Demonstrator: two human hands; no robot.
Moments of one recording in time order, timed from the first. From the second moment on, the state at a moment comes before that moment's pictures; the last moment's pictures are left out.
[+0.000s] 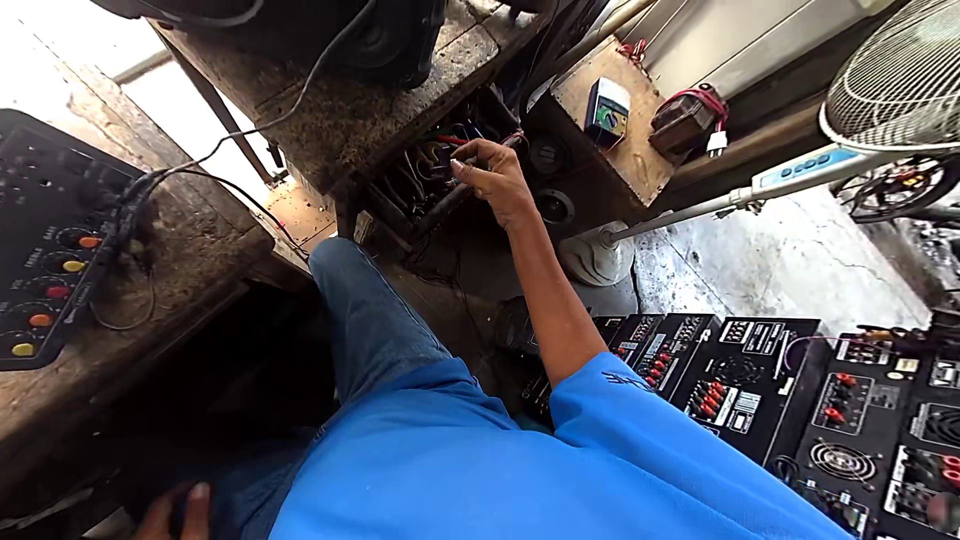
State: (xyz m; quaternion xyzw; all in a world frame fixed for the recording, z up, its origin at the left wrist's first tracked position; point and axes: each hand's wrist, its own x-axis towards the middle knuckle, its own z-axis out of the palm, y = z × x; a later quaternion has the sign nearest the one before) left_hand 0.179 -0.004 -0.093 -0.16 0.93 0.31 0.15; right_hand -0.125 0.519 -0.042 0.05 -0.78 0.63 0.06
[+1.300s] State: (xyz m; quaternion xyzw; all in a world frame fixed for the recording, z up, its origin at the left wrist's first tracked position) left_hand 0.044 0.185 -0.003 0.21 0.78 0.58 -0.12; right_hand 0.025 0.387 -0.039 0.16 -0.52 0.83 -0.10
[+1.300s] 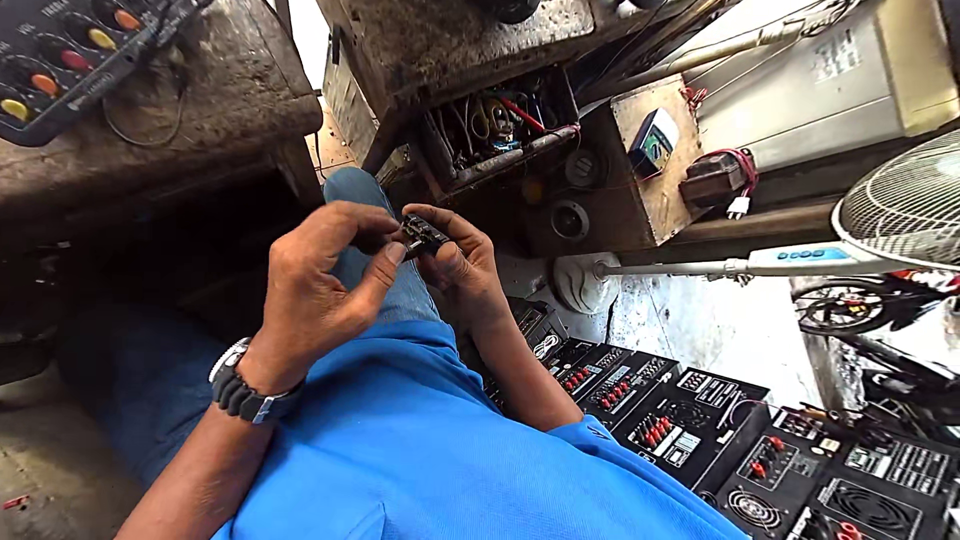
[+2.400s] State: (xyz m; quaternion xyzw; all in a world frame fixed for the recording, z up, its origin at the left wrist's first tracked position) left_hand 0.036 0.174 -0.025 0.28 0.80 0.51 -0.16; right_hand 0.033 0.372 -0.043 0.07 -0.47 0.86 -0.17
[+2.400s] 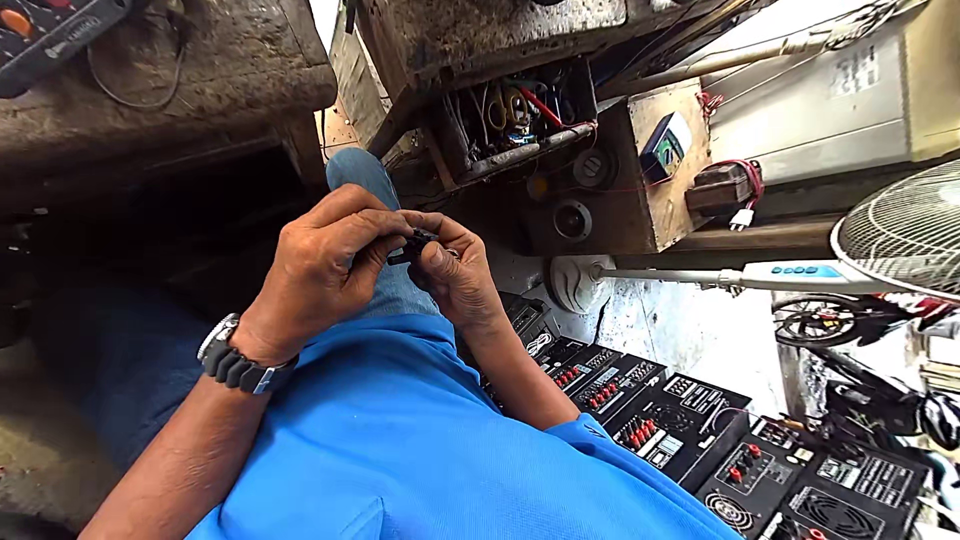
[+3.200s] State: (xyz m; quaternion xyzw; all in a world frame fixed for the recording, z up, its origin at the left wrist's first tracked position) left_hand 0.042 0.178 -0.028 0.20 0.75 0.63 -0.05; right_hand 0.022 0.383 -0.038 0.19 -0.58 0.79 -0.03
